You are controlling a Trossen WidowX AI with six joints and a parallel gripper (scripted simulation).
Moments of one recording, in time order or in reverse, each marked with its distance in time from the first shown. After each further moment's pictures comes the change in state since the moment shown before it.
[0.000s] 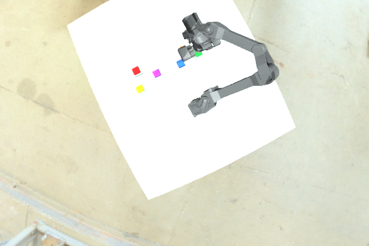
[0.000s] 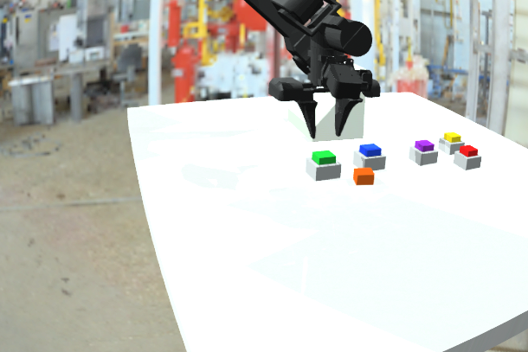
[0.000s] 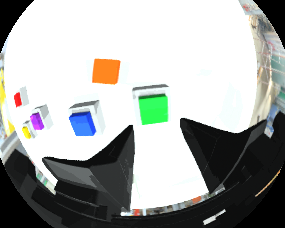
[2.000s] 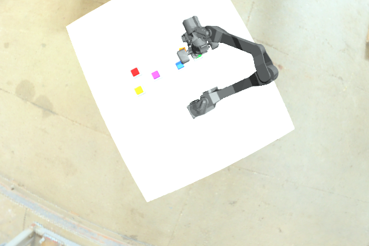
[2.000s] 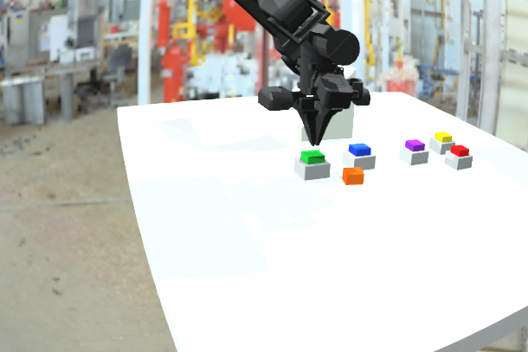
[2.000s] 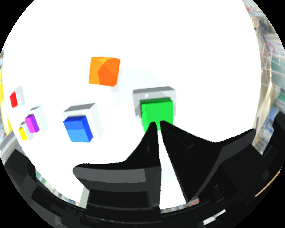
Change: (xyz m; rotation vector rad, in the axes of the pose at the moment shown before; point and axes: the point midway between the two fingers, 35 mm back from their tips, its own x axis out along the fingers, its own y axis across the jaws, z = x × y) arm 0.017 0.001 0.000 -0.015 -0.001 -0.002
